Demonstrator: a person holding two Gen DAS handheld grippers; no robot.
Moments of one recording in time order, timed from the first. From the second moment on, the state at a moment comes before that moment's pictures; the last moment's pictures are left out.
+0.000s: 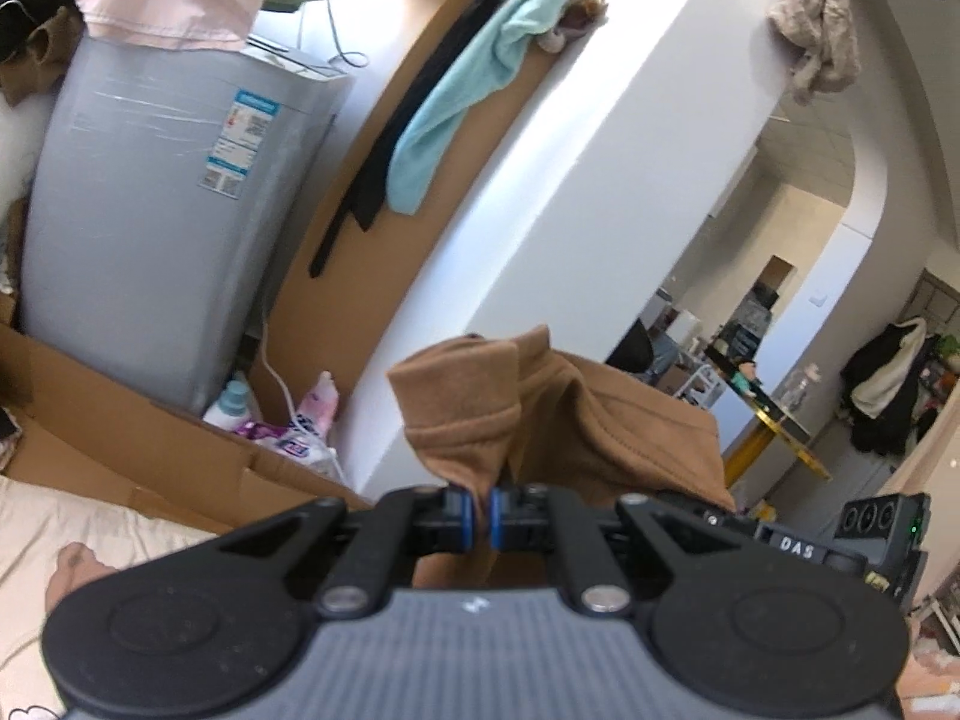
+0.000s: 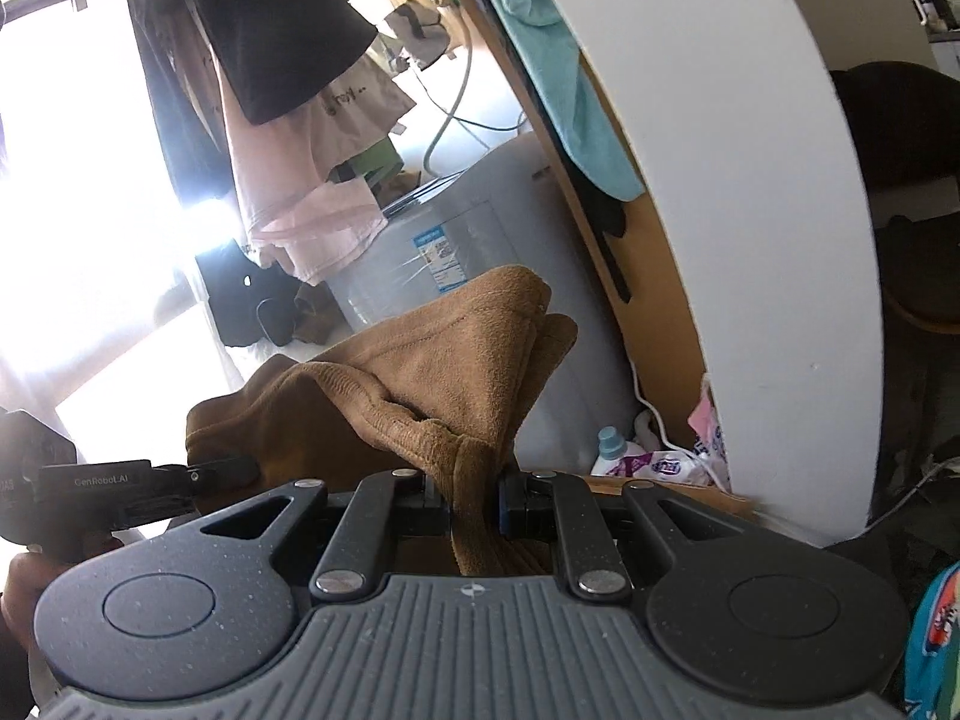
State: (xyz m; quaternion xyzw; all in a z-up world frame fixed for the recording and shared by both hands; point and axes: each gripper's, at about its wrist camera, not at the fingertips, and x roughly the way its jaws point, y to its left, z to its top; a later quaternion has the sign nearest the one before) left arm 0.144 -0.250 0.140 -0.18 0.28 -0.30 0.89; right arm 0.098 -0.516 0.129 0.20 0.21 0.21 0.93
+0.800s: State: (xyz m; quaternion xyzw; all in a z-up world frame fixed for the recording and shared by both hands) left arm 0.163 -0.335 0.012 -0.20 0.34 -0.39 0.83; right arm 0.053 -0.616 0.023 0.19 0.25 0.10 0.94
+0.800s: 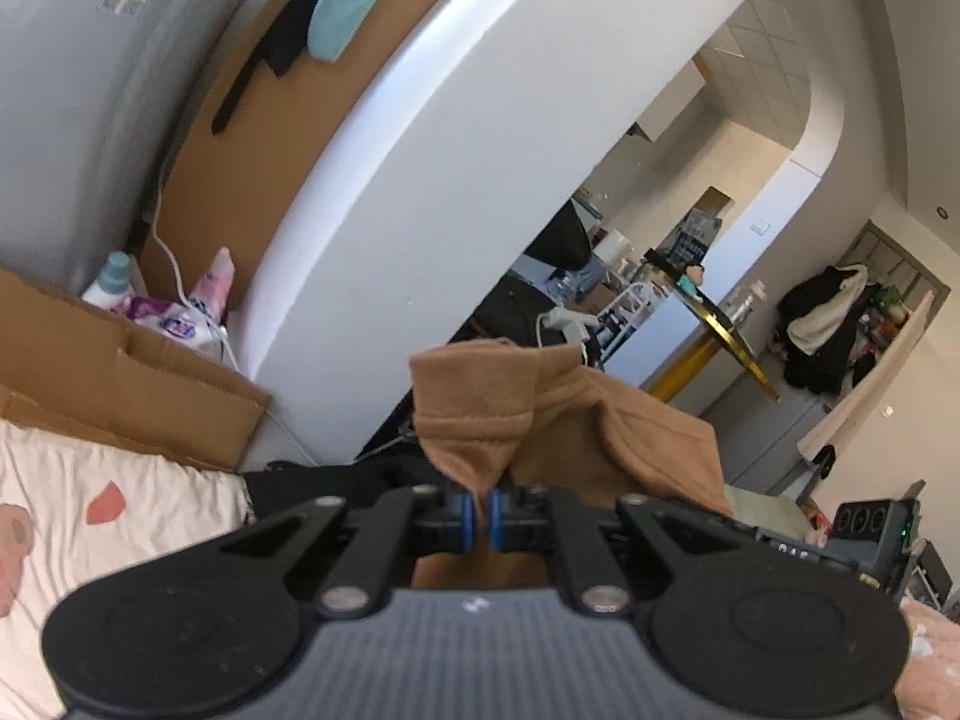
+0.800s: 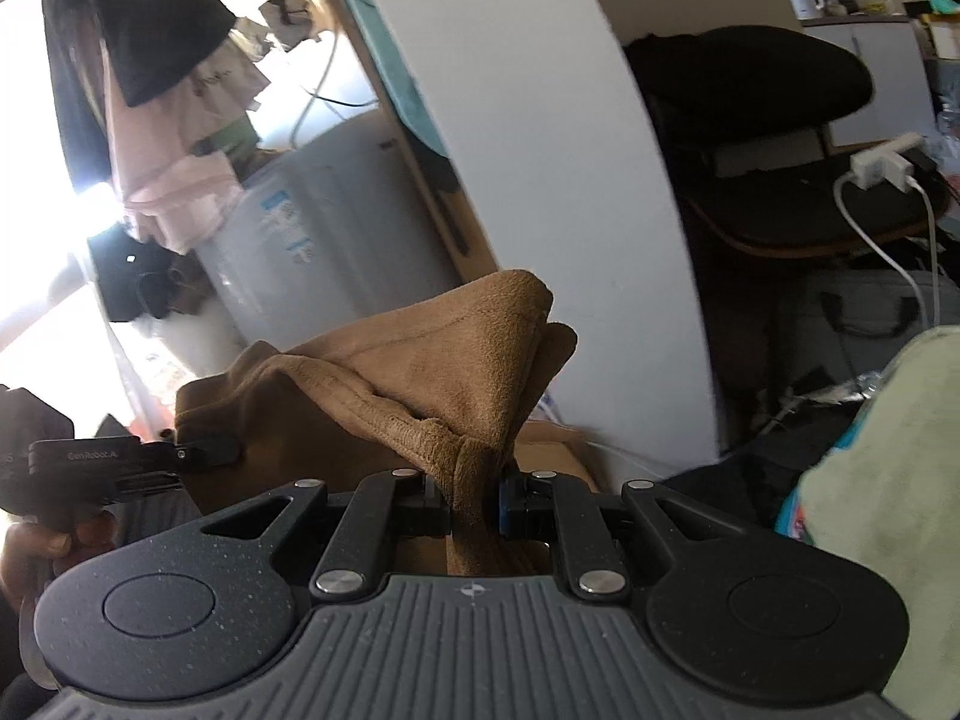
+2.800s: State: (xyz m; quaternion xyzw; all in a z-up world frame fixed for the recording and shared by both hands) left arm 0.382 -0.466 -0.252 -0.16 0.42 -0.44 0.78; right arm 0.270 -0.705 -0.257 0.14 0.35 -0.05 0.92
